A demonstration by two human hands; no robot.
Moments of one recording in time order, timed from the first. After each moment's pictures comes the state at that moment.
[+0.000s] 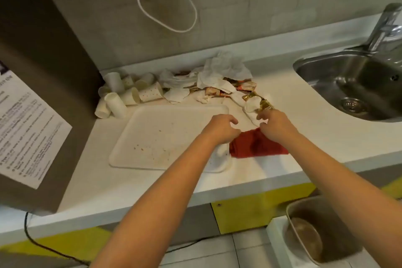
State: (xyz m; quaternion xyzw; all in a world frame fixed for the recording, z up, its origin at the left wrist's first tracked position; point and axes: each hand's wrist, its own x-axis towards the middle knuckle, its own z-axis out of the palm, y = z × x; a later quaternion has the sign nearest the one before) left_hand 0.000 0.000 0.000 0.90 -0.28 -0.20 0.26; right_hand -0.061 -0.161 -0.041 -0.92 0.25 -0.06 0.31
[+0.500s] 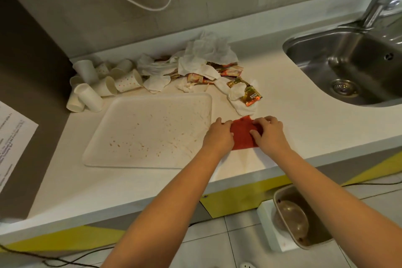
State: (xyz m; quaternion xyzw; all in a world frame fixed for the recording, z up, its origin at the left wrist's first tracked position) left_hand -0.017 -0.050 -0.084 0.93 -0.31 -0.16 0.16; right_hand -0.095 -0.179 -0.106 -0.90 0.29 -0.05 0.31
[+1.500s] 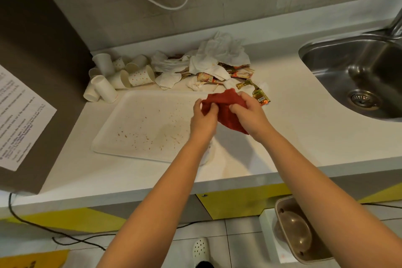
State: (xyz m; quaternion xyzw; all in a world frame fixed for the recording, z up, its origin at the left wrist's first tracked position) left_hand -0.022 -0.034 -0.040 0.79 0.02 -0.14 0.59; right_hand -0.063 -0.143 -0.029 -0.73 0.14 -0.13 0.65
